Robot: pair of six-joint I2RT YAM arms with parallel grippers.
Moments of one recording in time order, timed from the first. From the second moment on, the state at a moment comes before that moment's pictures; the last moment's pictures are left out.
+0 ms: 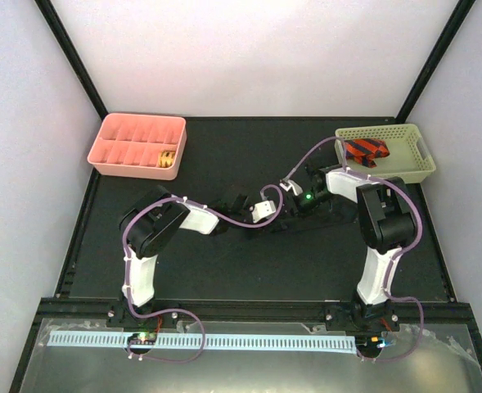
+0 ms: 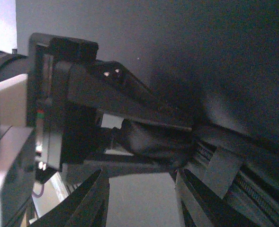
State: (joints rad) left arm -0.72 1.99 0.90 0.36 0.50 0.30; right arm 0.29 1.90 1.16 -0.75 -0.87 -0.09
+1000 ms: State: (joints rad) left arm -0.73 1.98 0.90 0.36 0.48 0.30; right arm 0.34 1.98 1.15 -0.67 -0.80 -0.07
